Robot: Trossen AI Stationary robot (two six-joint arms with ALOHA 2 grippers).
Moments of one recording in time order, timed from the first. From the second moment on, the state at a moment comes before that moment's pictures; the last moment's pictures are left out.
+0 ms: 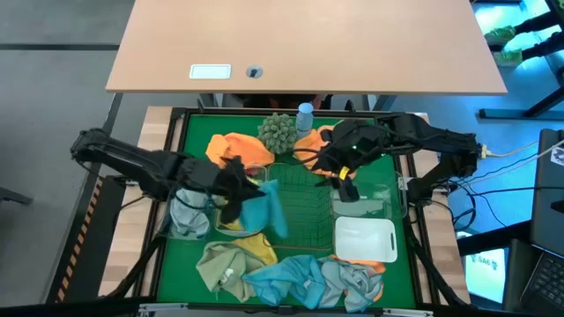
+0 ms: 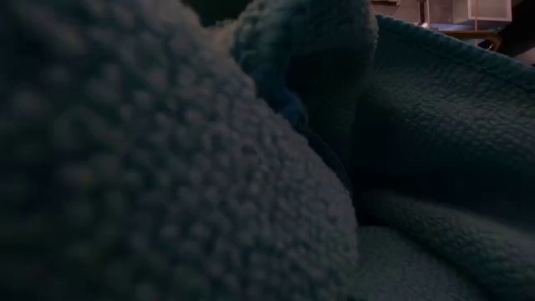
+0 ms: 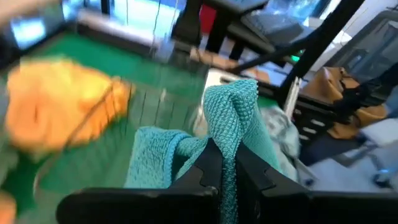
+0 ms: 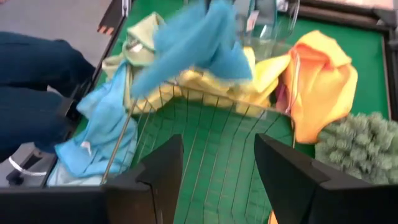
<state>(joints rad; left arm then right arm) -0.26 1.17 1.08 -0.32 -0.24 -0.46 0.08 1.61 2.04 -1.25 -0.14 -0.14</state>
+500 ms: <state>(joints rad) -0.26 0.80 1.08 -1.01 0.03 -1.14 0.08 1.61 2.03 -1.27 -0.14 -0.14</state>
